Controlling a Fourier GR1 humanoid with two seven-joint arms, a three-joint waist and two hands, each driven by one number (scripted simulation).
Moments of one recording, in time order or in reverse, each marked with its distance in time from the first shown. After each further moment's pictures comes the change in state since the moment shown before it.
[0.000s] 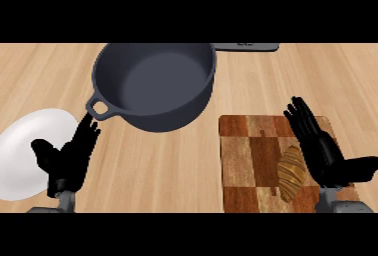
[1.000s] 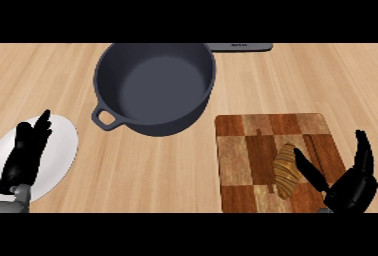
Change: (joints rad) left arm -0.034 0.242 0.065 0.095 -0.165 0.000 0.124; right arm 0.167 0.134 -0.077 -0.024 1.003 -0.900 0.270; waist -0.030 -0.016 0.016
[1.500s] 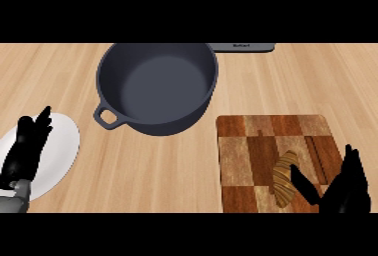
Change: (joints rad) left arm -0.028 0.008 -0.002 0.002 -0.008 -0.010 0.033; right arm 0.089 0.052 0.077 -0.146 0.366 0.397 0.483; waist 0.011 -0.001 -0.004
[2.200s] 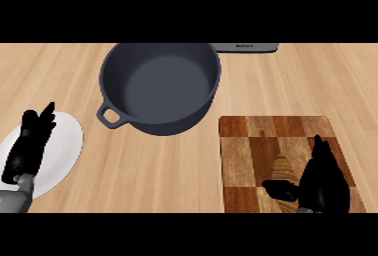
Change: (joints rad) left arm -0.035 -0.010 -0.002 0.008 -0.012 -0.015 0.029; right arm -0.169 0.002 0.214 -0.196 -0.021 0.547 0.487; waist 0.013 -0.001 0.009
